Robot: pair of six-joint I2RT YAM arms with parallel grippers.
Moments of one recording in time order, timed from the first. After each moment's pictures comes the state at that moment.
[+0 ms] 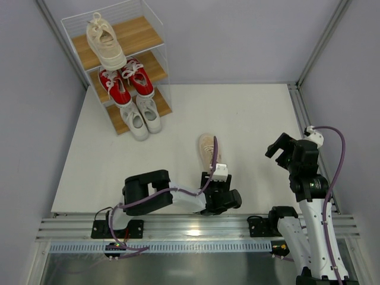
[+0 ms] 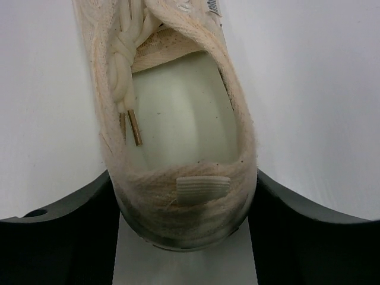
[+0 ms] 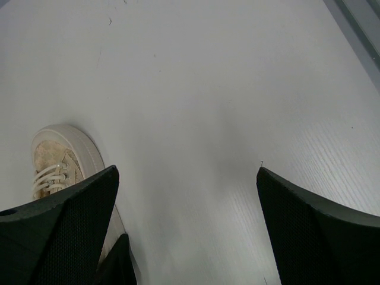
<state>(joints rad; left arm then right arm) -1.40 2.06 1.10 0.03 -1.09 -0.90 -0.03 0.61 0.72 -0.67 0.13 0.48</state>
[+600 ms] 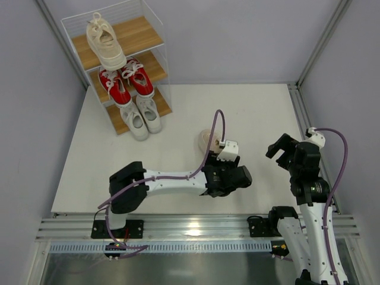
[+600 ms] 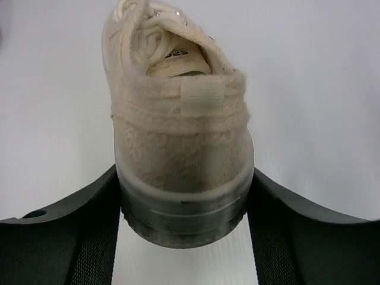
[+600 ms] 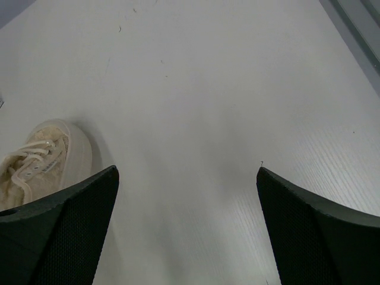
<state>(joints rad) -1.34 1.94 1.43 -0.48 -1.00 -0.81 -0.03 0.57 0.72 -0.67 0.13 0.48</state>
